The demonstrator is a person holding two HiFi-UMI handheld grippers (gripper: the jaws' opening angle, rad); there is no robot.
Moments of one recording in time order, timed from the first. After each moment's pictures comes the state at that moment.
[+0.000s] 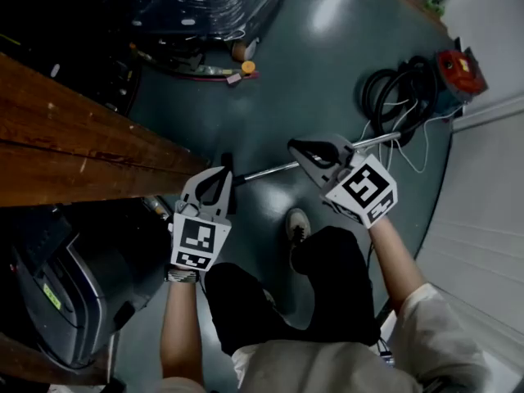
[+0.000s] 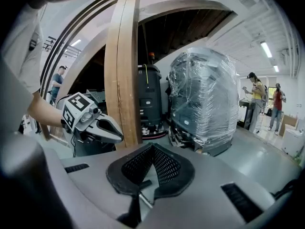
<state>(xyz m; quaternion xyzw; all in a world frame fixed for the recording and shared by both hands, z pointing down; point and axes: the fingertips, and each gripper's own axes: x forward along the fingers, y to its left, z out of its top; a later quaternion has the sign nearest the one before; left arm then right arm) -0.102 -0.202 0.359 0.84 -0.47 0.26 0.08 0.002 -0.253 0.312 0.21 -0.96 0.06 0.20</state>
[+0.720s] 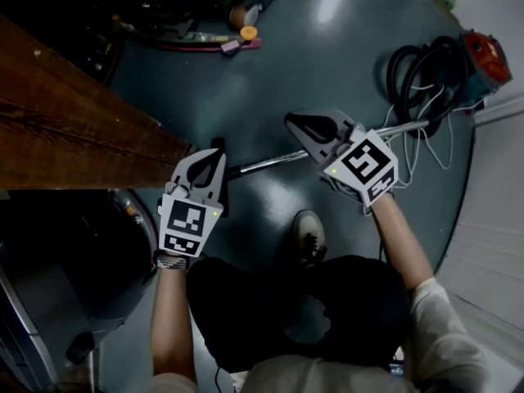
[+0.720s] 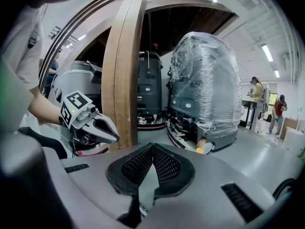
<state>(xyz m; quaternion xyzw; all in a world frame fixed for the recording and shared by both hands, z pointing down) -0.123 -0.219 0.561 0.84 -0.47 0.24 0.07 -0.021 -0.279 0.510 0.21 -0.96 0.02 0.18</state>
